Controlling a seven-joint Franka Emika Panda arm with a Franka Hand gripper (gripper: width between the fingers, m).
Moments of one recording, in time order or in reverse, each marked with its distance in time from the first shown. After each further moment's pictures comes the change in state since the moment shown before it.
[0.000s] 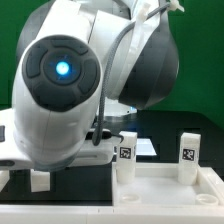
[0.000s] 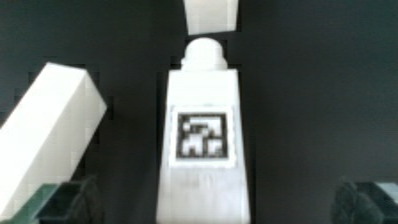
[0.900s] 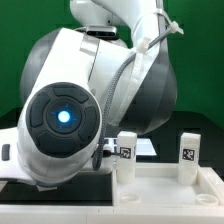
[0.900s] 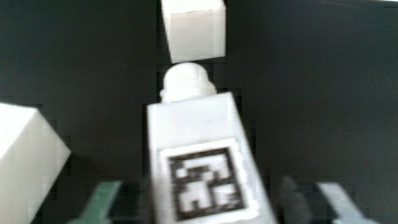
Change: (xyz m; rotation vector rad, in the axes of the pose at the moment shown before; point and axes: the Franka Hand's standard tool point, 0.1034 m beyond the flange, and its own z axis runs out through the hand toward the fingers) arm 0.002 -0.009 0.015 -0.004 -0.053 0.036
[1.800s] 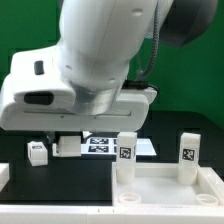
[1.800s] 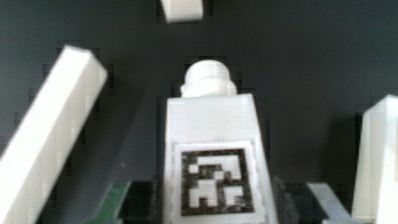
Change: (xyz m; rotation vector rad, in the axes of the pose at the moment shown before) arm -0.036 -0.029 -0.090 -0.074 0.353 -0.040
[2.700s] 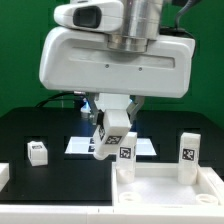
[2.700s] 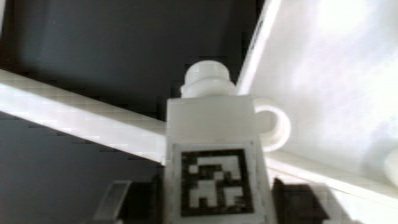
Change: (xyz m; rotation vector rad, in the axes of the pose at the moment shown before) arm 0.024 -0.043 -0.076 -0.025 0.597 0.007
